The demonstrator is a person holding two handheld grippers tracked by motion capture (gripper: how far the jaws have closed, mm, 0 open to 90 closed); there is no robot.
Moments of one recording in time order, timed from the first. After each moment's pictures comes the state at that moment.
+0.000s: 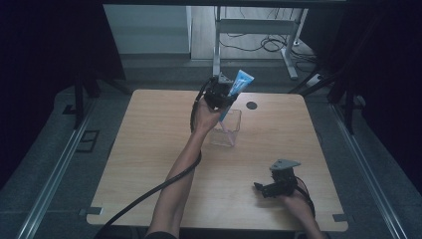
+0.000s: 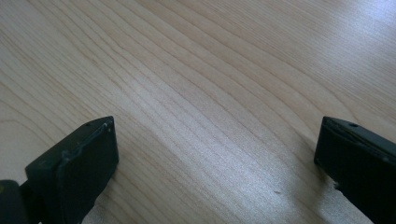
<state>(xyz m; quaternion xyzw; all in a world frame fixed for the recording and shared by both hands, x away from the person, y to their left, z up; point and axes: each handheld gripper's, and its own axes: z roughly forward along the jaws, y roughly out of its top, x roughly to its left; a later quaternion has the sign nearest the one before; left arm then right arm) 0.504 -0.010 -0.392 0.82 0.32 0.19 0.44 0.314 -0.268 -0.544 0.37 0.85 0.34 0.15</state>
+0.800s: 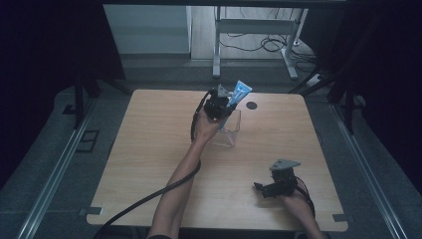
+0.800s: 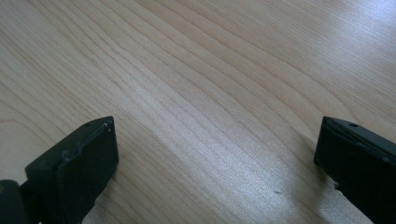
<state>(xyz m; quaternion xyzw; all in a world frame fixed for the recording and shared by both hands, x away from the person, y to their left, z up) 0.496 -0.009 -0.434 0.82 0.31 0.20 0.44 0.314 -0.268 -0.544 0.37 0.85 0.34 0.15</state>
